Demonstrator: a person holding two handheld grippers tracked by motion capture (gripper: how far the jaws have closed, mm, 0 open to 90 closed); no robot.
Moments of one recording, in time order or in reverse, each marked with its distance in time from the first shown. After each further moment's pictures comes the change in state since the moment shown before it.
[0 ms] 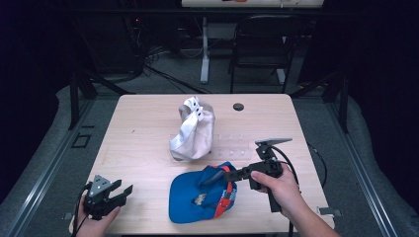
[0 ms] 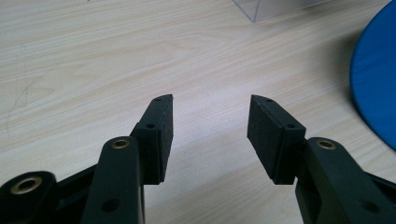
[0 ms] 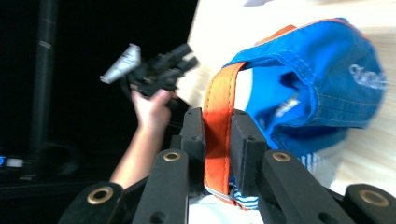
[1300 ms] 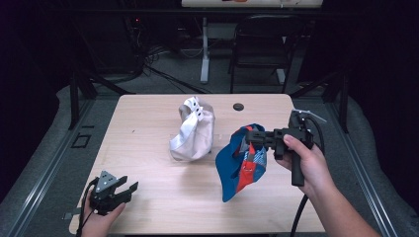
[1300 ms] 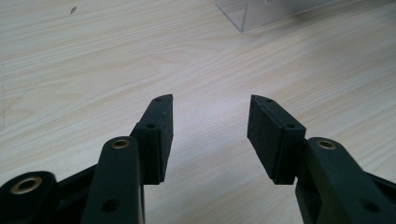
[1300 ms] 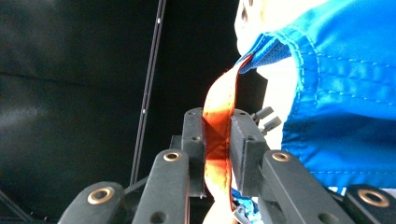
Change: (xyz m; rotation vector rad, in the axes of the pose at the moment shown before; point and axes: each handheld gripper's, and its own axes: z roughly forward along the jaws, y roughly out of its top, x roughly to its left) left arm -0.005 0.010 0.012 -0.013 -0.028 0.023; right arm 0.029 0.034 -0.078 -0.221 0.283 0.137
